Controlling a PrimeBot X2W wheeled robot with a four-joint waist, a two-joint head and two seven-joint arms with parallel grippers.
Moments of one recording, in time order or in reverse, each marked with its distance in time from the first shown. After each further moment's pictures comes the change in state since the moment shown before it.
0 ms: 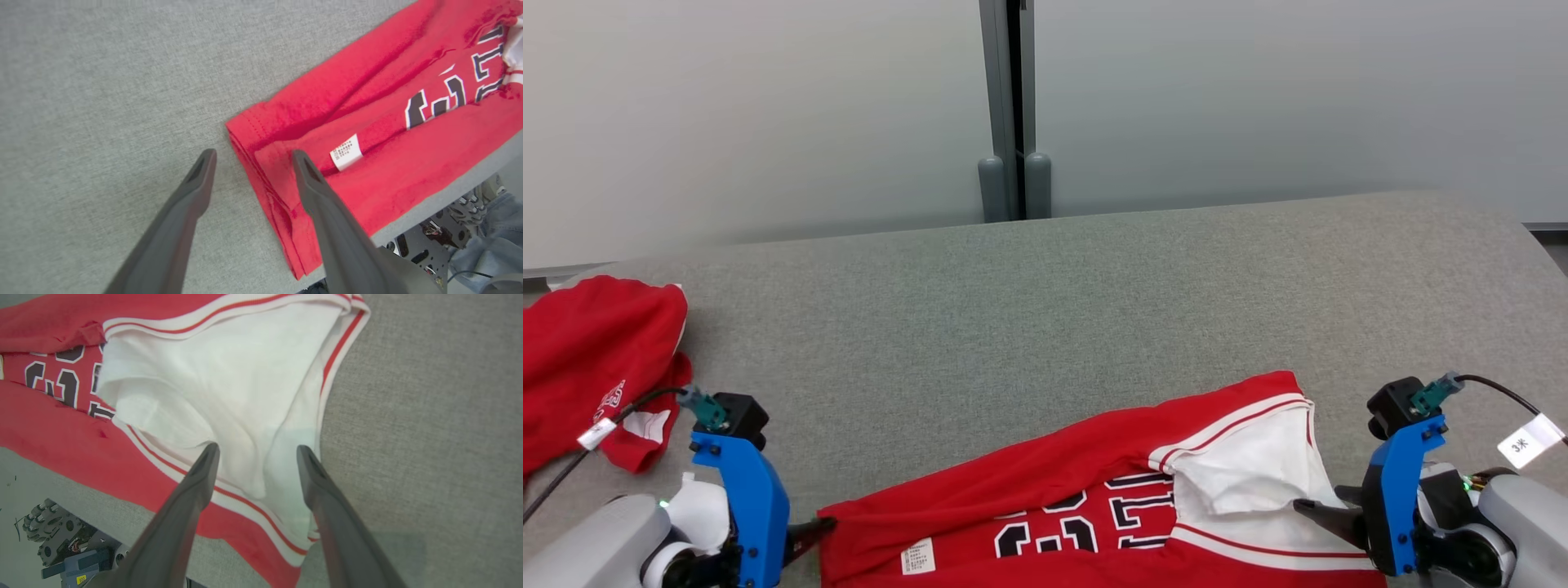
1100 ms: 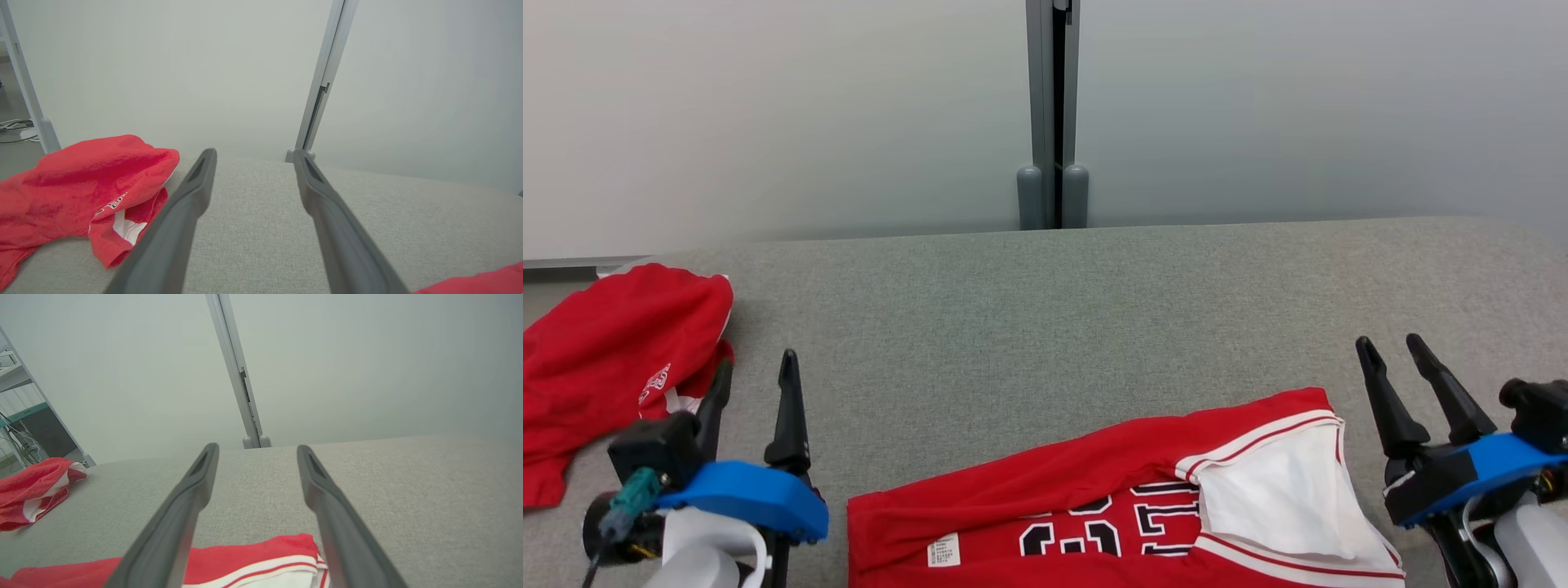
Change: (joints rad) left arm 0.296 -0.131 0.439 -0.298 0.361 0.471 -0.843; right arm 0.275 0.202 -0.634 -0.152 -0.389 0.000 -0.688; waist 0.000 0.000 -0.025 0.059
